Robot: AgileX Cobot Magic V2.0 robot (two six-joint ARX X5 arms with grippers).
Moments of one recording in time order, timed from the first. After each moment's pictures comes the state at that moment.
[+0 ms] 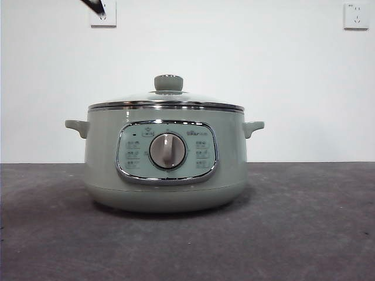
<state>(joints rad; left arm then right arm) -0.58 1.51 1.85 -1.32 0.11 0.13 0.72 1.01 1.58 -1.36 0.21 0.17</state>
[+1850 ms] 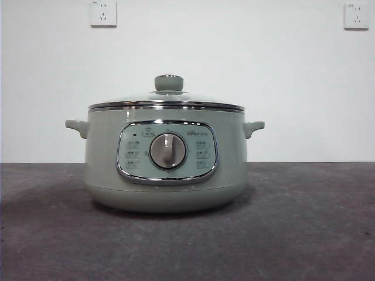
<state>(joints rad) -0.20 0.63 0.72 -0.31 0.16 0.20 0.72 1.06 1.55 -1.36 0.25 0.19</state>
